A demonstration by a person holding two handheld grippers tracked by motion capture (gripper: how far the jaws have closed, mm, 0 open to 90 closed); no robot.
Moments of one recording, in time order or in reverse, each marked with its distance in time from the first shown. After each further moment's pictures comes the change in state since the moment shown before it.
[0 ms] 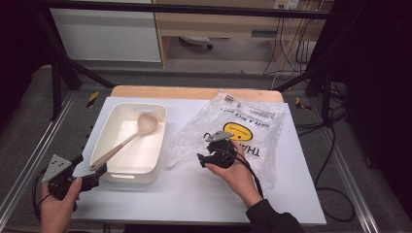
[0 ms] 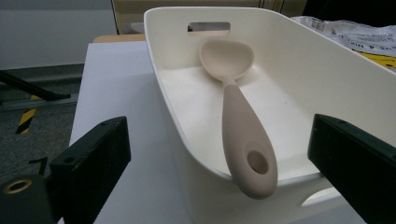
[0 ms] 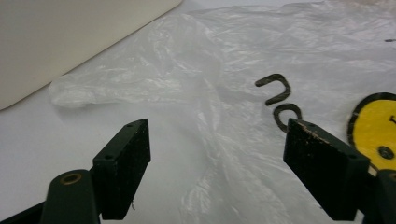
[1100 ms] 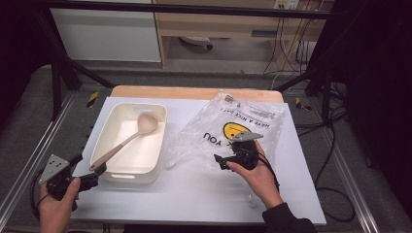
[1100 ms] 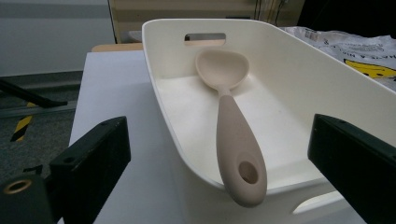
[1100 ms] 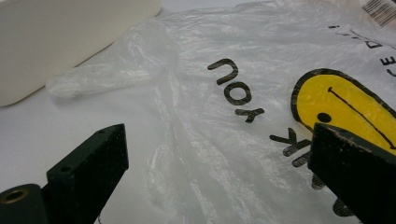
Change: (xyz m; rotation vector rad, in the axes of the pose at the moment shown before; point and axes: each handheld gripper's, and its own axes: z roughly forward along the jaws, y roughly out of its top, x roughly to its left) left arm 0.000 0.003 -0.004 -0.034 -0.013 -0.002; right arm -0.043 -0.026 -0.036 -0.066 0.040 0.075
